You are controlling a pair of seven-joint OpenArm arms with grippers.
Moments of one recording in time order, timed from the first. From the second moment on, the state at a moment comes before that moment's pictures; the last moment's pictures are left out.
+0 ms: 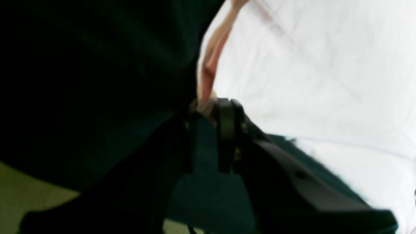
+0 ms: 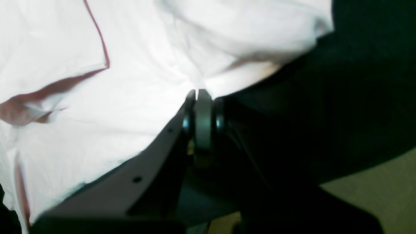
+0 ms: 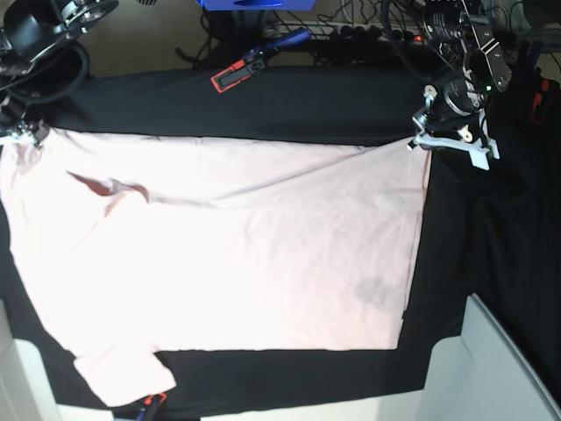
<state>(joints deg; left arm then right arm) 17.5 -0.1 -29.3 91.8 -25.7 -0.8 47.8 2.1 4.7 66.0 65.4 14.6 29.5 -57.2</state>
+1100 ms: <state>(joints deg) 20.6 -0.2 -29.2 92.6 -25.9 -2.7 48.0 0.5 4.4 66.0 69.1 14.5 32.7 -59.3</state>
